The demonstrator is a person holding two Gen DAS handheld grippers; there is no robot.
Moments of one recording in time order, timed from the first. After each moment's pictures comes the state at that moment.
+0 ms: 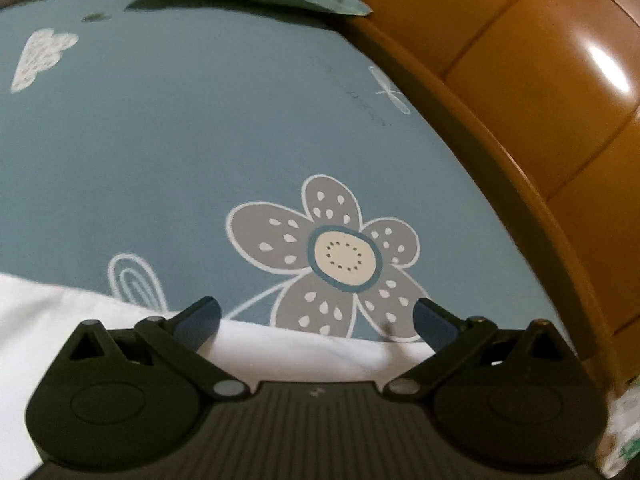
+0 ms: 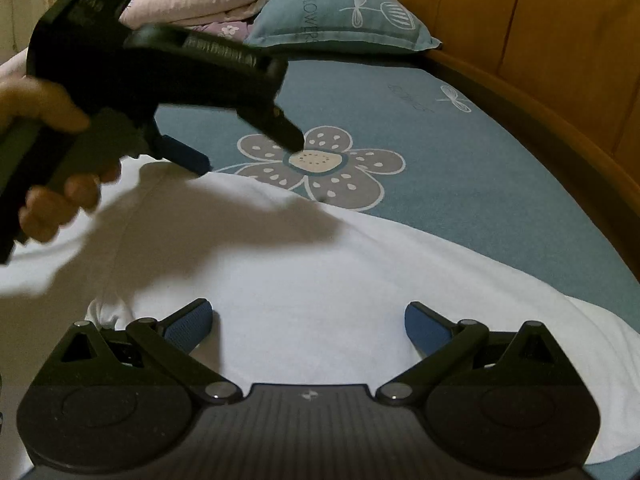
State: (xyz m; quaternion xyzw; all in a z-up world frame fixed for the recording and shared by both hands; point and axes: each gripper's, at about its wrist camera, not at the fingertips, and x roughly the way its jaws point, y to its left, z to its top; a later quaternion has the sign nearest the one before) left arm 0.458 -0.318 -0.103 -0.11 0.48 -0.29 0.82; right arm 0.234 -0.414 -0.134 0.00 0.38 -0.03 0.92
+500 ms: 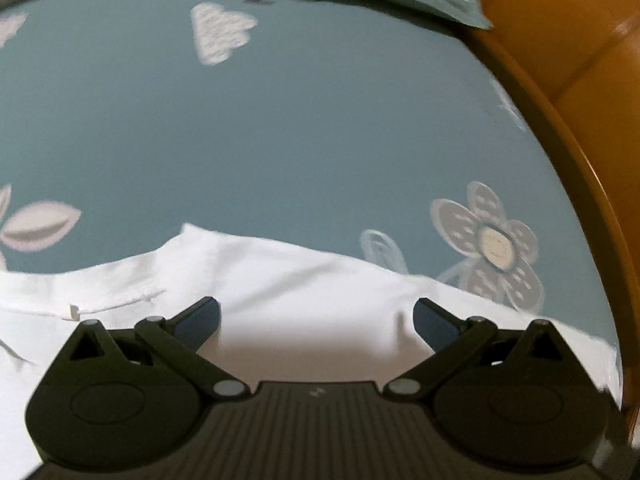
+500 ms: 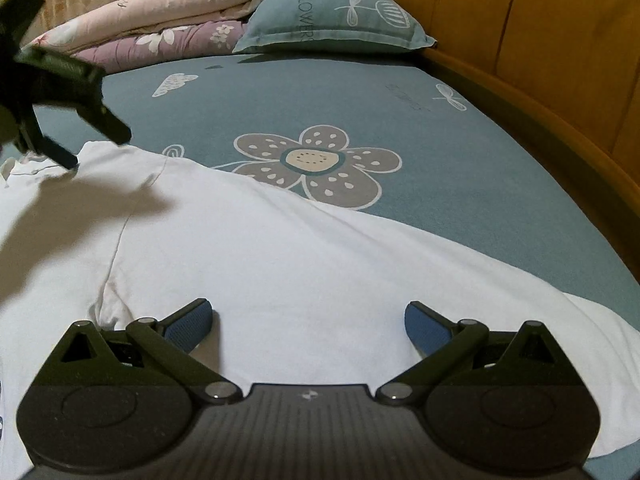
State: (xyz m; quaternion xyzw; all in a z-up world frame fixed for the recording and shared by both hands) left arm 0.470 -0.205 -0.107 -0.10 0.53 -0.15 0.82; right arm 0.234 -0.410 -0.133 0.00 0.38 -0.04 0.92
